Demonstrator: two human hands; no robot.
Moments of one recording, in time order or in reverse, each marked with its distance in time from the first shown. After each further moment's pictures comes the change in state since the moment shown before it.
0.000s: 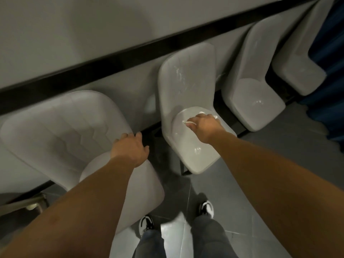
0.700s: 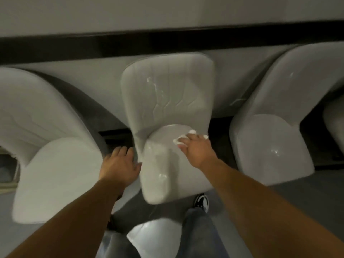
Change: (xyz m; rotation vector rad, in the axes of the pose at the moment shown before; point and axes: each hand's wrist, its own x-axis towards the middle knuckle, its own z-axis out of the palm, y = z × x) left_hand 0.123 0.246 0.046 -0.092 0.031 -0.404; right_hand 0.181 0.243 0.022 -0.124 -0.130 -0.484
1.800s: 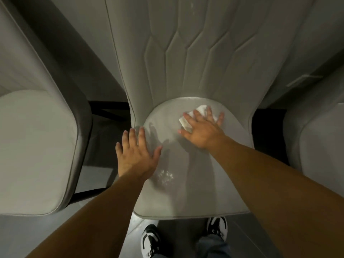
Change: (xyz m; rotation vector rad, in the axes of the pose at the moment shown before) left_hand 0.128 0.067 0.294 -0.183 0.223 -0.362; right_hand 0.220 0.069 0.228 -0.152 0.011 -0.027
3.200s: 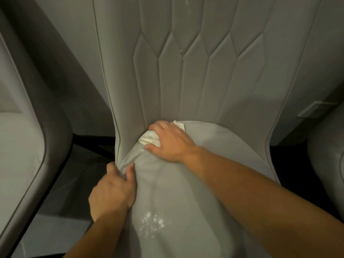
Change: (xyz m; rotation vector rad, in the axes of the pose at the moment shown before) left_hand 0.042 -0.006 0.085 -0.310 0.309 -0.357; right_hand 0.105 -0.044 0.030 0.150 0.530 -0.574
